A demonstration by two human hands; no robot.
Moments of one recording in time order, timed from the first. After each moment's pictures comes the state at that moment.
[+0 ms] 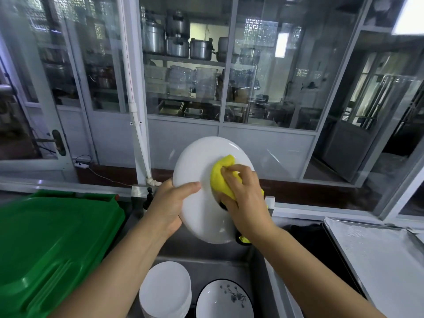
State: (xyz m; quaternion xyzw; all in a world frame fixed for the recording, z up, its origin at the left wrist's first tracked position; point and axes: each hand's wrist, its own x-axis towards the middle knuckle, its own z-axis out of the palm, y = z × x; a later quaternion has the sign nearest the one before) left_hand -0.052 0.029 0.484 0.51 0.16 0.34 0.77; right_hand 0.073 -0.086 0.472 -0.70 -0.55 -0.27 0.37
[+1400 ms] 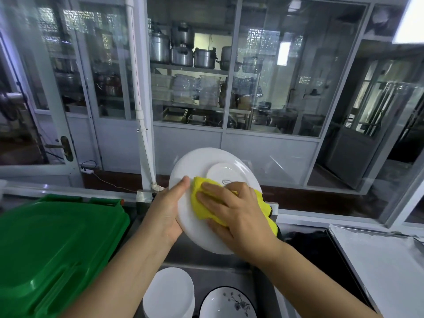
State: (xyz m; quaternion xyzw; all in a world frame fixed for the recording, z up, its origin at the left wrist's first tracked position) left_hand -0.067 0.024 0.494 0.41 0.20 0.35 0.82; right_hand 0.041 -0.100 0.481 -0.63 -0.66 -0.32 0.25
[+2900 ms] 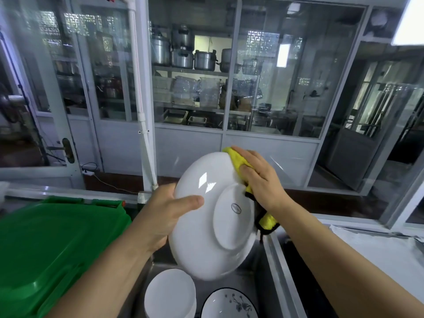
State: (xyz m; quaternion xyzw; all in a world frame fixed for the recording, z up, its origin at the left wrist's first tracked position) left_hand -0.108 0.014 0.514 0.64 0.14 0.29 0.70; right_hand 0.094 -0.087 0.528 -0.67 -0.55 -0.03 0.49
